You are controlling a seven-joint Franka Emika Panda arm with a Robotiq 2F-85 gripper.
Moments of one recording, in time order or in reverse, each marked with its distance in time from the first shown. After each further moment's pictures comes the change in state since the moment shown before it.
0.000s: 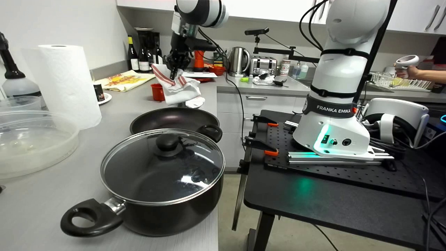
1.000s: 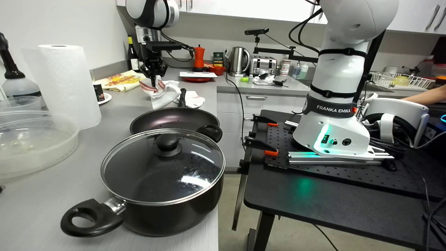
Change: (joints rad) arm 0.184 0.502 -0.201 0.788 0.000 -0.630 0.133
